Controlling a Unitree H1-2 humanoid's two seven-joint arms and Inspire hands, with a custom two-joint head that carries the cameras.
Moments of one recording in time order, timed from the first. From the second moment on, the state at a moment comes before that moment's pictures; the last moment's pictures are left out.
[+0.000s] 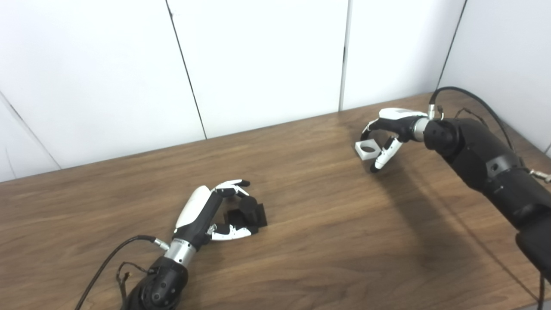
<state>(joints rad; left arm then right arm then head) -0.40 0.17 -0.33 0.43 0.46 -0.35 -0.02 -0.75 -0.69 0.37 0.57 -0.63 0.04 0.46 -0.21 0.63</state>
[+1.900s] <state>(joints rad) -0.38 0.17 -0.32 0.39 0.46 -0.33 -0.04 -0.68 -0.72 0.34 0.54 -0.67 -0.15 0.25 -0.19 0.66</state>
